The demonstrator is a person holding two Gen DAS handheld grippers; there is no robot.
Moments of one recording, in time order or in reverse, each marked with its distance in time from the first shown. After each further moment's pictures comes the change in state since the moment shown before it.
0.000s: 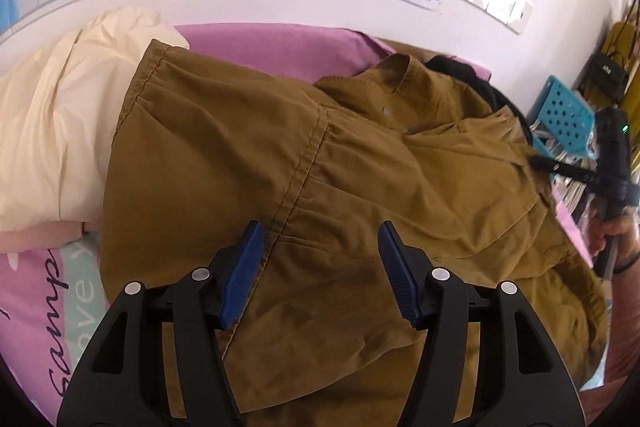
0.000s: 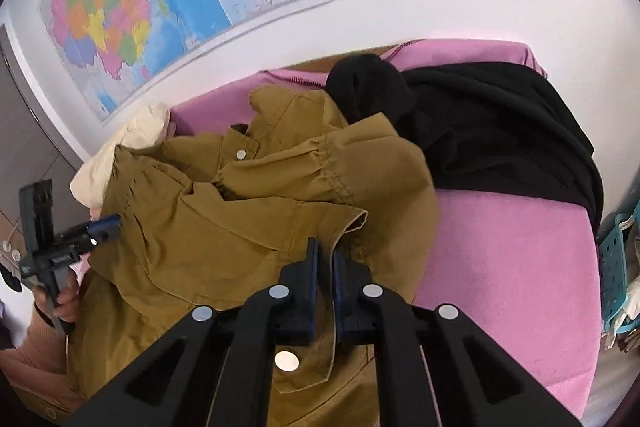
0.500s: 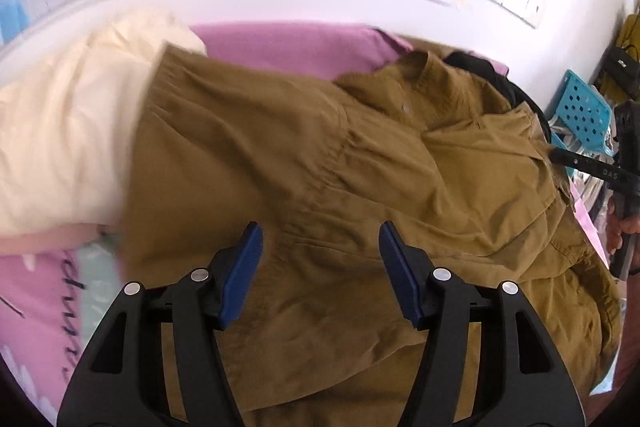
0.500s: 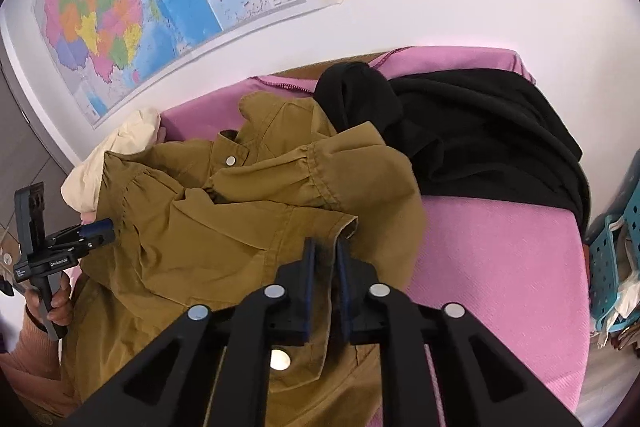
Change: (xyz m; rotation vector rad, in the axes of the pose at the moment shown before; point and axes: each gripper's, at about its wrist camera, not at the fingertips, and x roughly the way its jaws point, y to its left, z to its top) left arm -0.009 0.007 0.002 0.004 -0.008 0.083; right arm -0.007 0.000 0.002 0.009 -0.022 -0.056
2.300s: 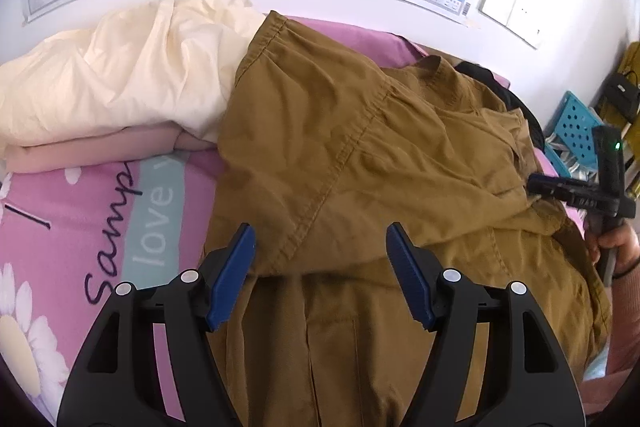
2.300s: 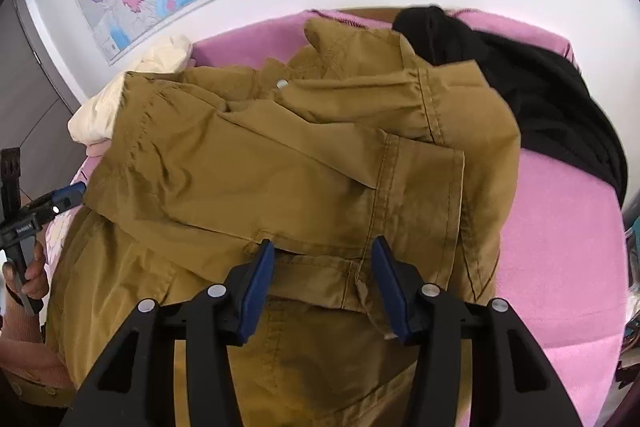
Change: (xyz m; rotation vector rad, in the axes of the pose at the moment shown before) left arm -0.055 0.027 -0.063 -0.103 -0.028 -0.009; right arm 0.018 0.061 -0.046 -0.141 0.140 0.026
